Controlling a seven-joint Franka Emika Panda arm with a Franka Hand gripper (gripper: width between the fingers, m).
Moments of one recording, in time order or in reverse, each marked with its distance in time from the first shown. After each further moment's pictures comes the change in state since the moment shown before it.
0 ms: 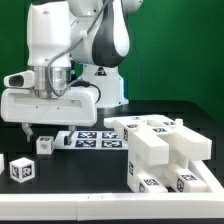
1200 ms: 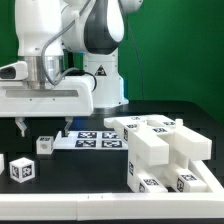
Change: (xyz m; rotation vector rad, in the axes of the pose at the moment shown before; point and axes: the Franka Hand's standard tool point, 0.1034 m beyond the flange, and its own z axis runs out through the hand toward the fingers) arm 0.026 0.000 -0.016 -0.006 0.040 -0.143
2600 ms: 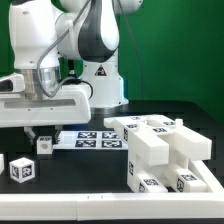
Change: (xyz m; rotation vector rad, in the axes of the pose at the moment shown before) arm -0.012 0.005 0.018 0.035 -0.058 -0.108
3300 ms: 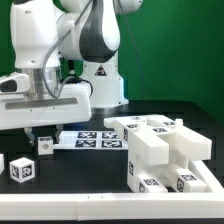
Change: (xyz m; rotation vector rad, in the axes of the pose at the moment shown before) arm 0.002 -0.001 0.000 -0.006 0.002 -0.134
